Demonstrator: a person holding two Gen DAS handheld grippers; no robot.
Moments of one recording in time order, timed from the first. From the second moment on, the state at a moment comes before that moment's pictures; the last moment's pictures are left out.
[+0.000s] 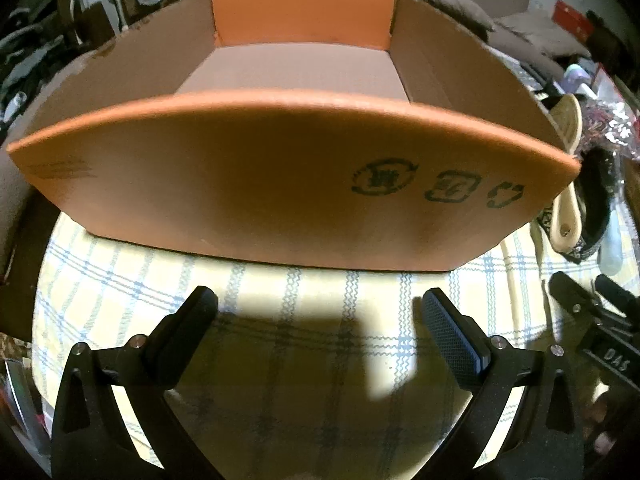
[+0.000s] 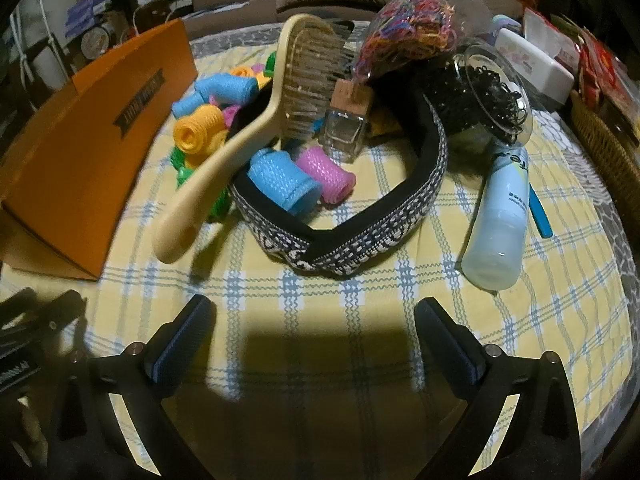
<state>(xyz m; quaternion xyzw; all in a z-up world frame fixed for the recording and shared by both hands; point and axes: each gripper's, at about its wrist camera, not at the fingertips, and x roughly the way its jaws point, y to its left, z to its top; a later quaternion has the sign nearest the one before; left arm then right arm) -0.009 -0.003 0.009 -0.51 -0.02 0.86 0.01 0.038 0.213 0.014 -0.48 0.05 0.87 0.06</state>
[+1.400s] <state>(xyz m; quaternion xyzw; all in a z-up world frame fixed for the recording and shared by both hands) -0.001 0.146 0.070 -0.41 0.11 0.88 0.21 -0.046 0.272 0.103 -0.45 0.19 0.87 -0.04</state>
